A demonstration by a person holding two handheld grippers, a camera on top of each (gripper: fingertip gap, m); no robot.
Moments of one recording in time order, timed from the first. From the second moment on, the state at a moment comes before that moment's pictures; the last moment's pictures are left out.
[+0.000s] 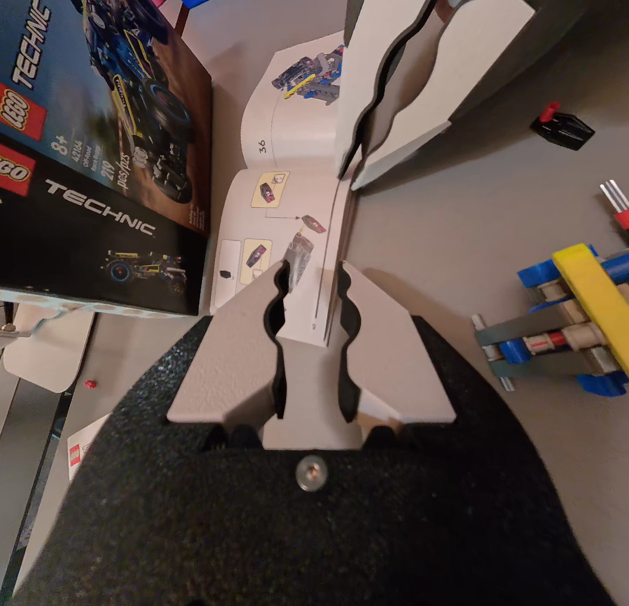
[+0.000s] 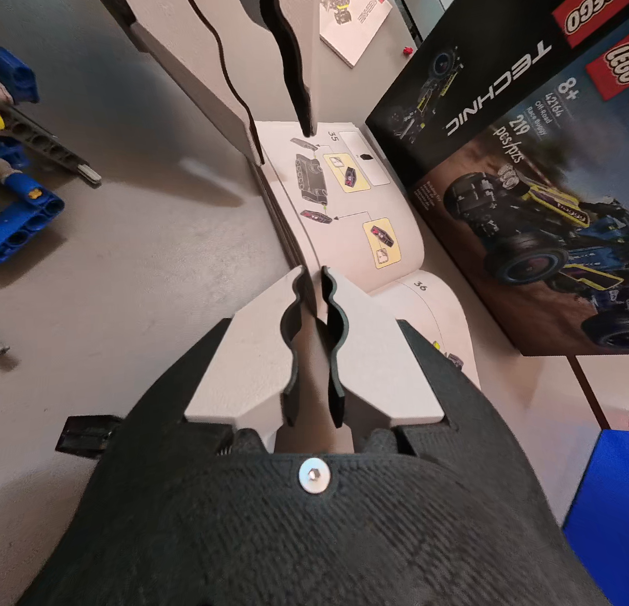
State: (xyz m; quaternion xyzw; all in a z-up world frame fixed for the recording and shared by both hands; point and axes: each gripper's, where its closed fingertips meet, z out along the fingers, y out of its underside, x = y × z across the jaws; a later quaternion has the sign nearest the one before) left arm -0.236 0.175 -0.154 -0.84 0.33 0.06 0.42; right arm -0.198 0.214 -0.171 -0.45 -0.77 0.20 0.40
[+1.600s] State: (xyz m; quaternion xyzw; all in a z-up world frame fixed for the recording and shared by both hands) left arm -0.248 0.180 -0.182 -0.87 0.31 0.02 0.37; right arm -0.200 0.221 -0.164 -0.47 -0.75 0.24 0.40
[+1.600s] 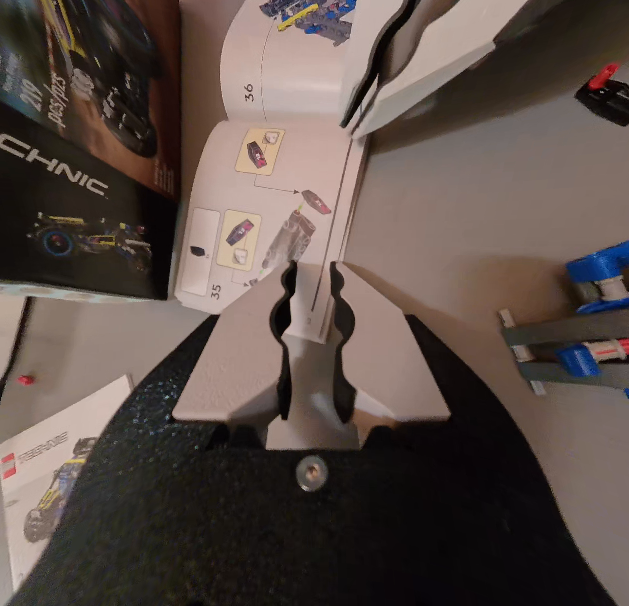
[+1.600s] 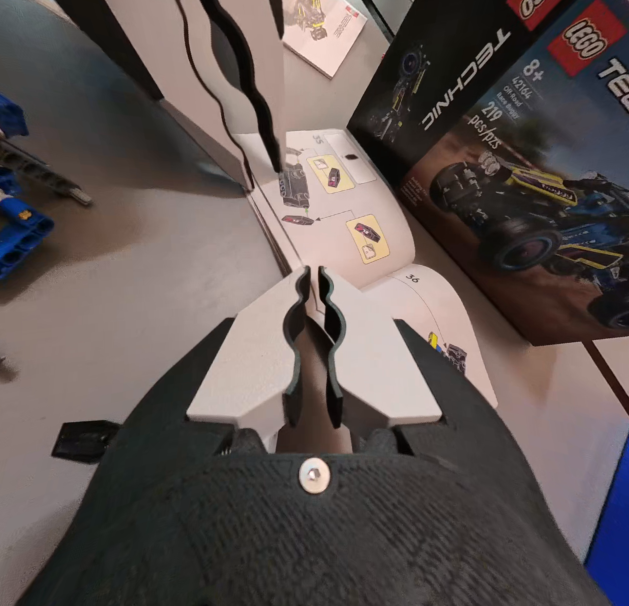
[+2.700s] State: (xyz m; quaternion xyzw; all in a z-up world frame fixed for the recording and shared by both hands) left arm -0.241 0.131 -0.186 -0.87 0.36 0.00 0.33; right arm -0.195 0.167 -0.180 -0.40 -0.80 0.22 0.39
